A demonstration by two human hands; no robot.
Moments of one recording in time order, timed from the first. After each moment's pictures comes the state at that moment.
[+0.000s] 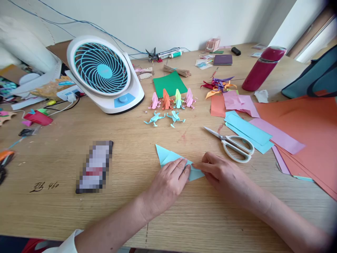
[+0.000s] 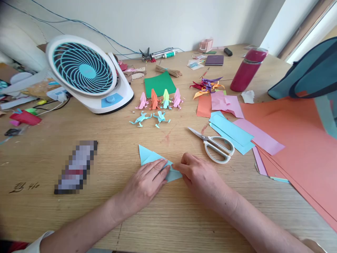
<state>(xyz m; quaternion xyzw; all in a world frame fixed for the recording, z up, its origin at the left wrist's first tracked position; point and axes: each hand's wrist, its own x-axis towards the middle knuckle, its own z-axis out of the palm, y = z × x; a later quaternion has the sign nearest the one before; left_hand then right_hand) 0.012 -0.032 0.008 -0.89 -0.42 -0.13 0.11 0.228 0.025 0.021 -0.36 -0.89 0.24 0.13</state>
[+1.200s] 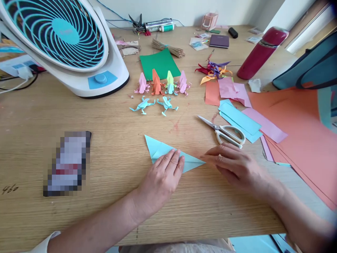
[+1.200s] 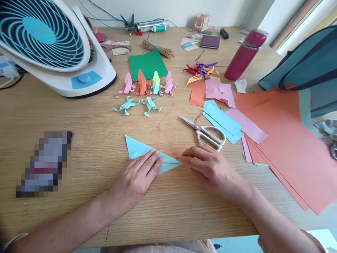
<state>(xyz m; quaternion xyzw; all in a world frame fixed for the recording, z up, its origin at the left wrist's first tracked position) 0.014 -0.037 0.003 -0.90 -0.42 -0.10 0.11 0.272 0.030 0.037 -0.27 -0.92 0.20 0.17</state>
